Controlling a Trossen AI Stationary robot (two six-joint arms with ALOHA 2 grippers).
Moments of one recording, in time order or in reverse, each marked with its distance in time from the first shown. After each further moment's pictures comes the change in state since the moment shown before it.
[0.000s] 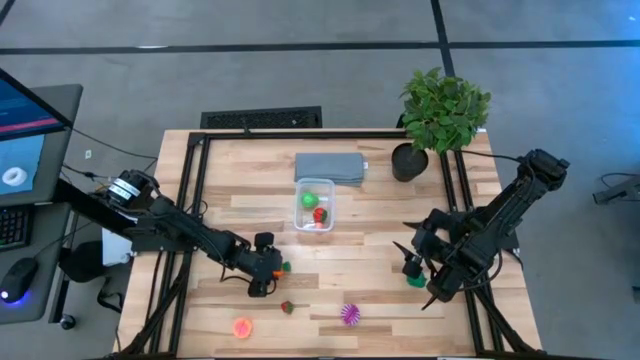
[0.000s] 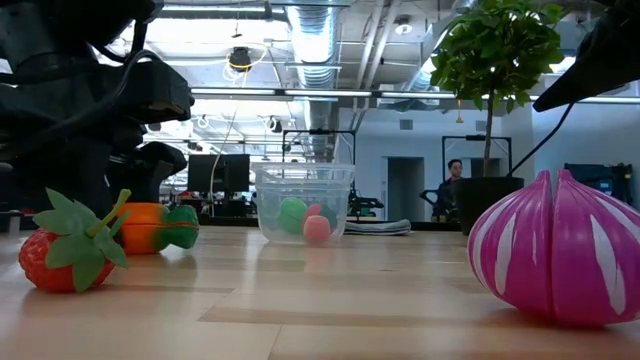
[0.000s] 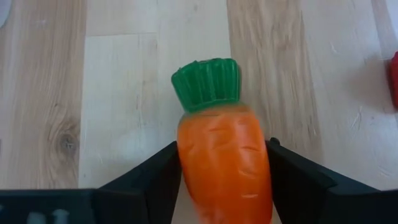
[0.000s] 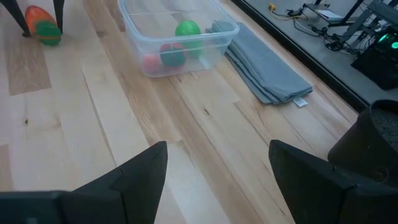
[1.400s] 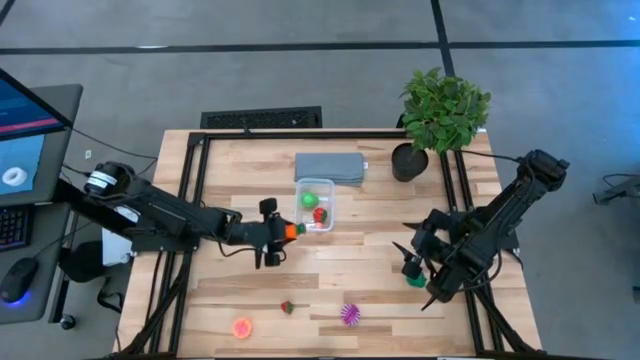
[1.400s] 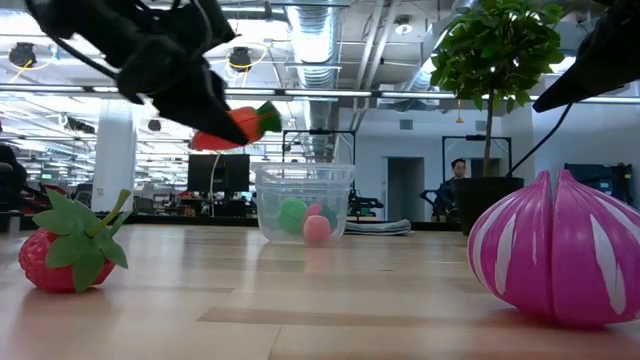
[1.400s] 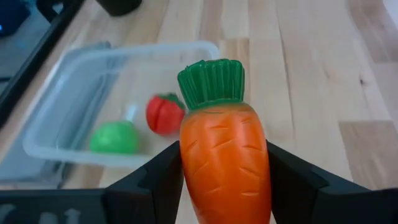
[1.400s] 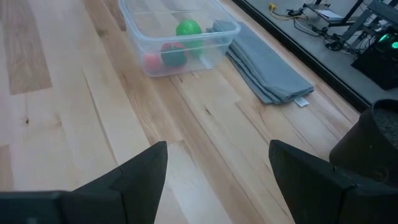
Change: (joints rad) left arm 0.189 -0.243 -0.002 0.133 -0.240 0.306; right arm 0.000 0.008 0.000 0.008 0.000 0.000
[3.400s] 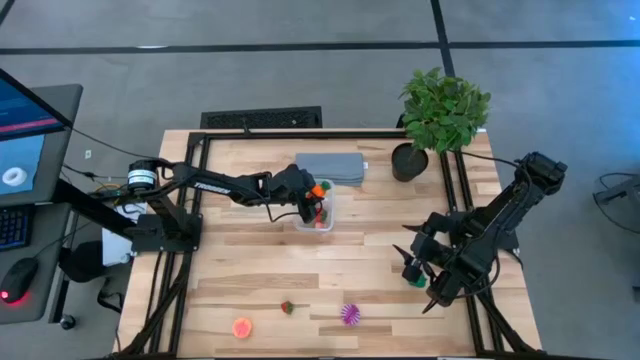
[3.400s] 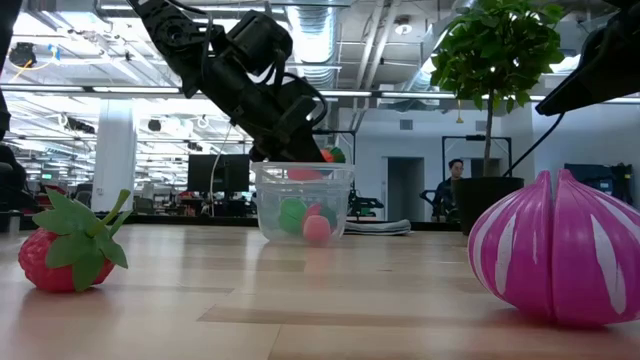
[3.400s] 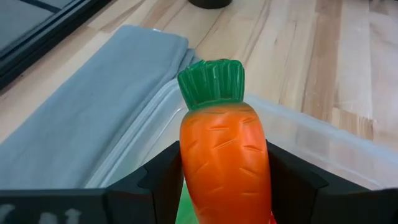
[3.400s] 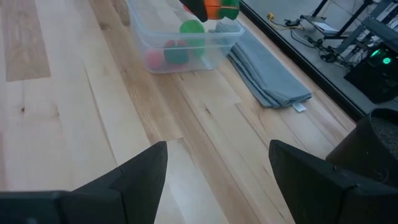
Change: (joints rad) left arm 0.439 0.331 0.225 0.161 0.275 -0.120; right arm 0.028 0.047 0.000 -0.009 0.024 0.000
